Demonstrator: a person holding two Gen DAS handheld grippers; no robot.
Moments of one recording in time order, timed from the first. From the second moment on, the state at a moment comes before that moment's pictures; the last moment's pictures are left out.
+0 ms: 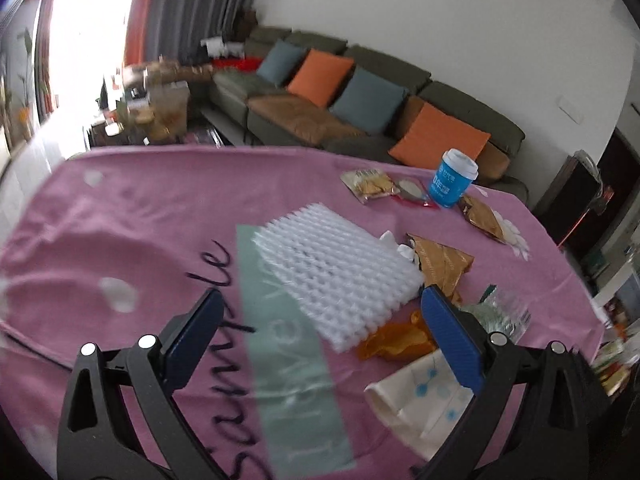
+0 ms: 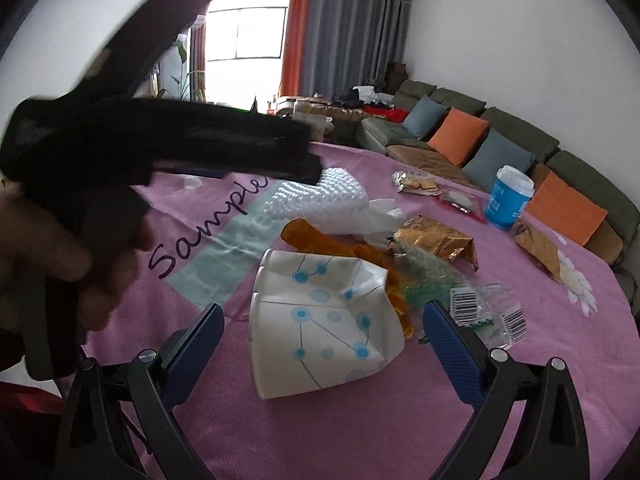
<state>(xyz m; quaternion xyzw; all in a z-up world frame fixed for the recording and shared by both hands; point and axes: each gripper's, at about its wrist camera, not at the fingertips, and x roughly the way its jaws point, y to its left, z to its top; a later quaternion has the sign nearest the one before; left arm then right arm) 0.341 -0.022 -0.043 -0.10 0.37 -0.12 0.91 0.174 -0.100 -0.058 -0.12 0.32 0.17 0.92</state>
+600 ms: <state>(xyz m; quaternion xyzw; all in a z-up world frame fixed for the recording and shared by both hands) 0.381 -0.032 -0.084 -0.15 0.43 -0.14 0.88 0.180 -0.102 -0.065 -0.11 0.34 0.19 0.91</state>
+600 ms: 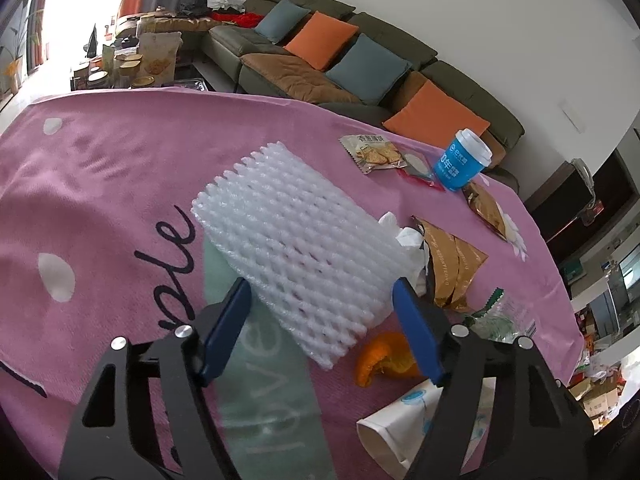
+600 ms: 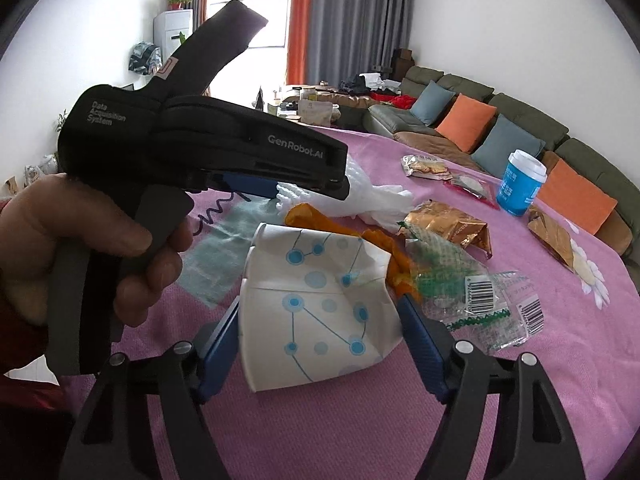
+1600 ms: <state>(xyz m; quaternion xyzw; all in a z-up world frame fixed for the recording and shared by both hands) 0.260 0.034 -0.001 -0.11 0.30 -0.09 0.94 0.142 -0.098 -0.016 -0.09 0.26 0.19 0.94</state>
